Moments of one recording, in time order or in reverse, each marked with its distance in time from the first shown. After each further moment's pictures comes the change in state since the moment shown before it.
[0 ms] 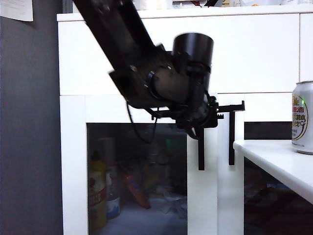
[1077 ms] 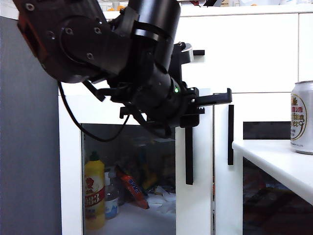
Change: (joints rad) left arm -0.060 -0.326 -0.444 0.021 0.057 -0.061; right arm 0.003 0.309 0.000 0.312 -0.228 0.119
